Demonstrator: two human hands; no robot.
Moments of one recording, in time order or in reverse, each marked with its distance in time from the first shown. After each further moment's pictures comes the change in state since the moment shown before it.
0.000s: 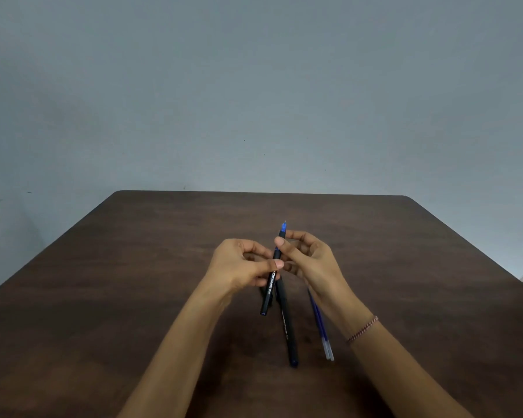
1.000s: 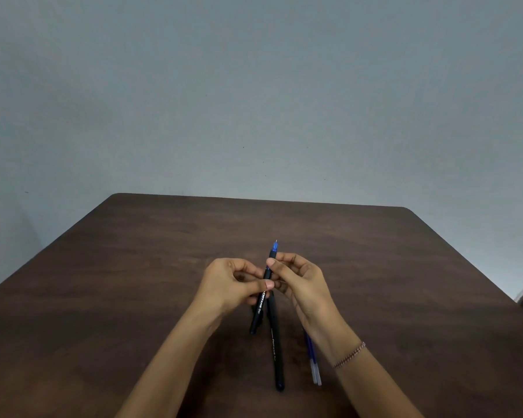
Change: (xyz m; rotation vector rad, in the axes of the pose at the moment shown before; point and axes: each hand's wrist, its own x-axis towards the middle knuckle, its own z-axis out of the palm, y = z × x) left_hand 0.005 -0.005 0.003 0.069 0.073 0.005; right_hand 0.007 0.011 -0.003 0.087 -0.013 0.048
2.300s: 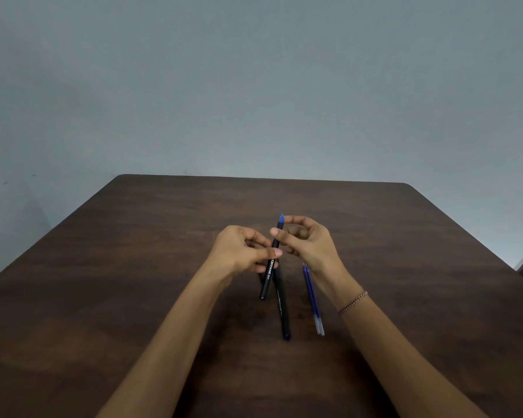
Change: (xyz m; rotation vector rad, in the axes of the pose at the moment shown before) left_hand -0.005 0.002 -0.001 0.018 -0.095 -0.036; right_hand 0.001 -0.009 -0.005 -0.262 0.041 -0.073
